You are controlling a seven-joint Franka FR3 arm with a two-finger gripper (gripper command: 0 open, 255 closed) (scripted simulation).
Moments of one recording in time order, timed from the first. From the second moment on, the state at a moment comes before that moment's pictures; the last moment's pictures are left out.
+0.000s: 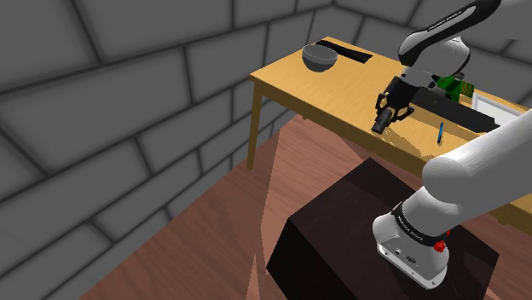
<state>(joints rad) -0.46 -0.12 -0.36 -2.49 0.12 2.20 0.42</state>
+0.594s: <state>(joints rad) -0.47 -0.20 -0.35 -2.45 0.08 2.08 0.46</state>
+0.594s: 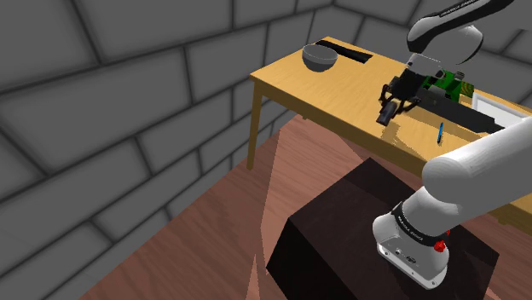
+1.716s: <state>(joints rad) -0.47 -0.31 -0.33 -2.31 0.05 1.84 0.52</state>
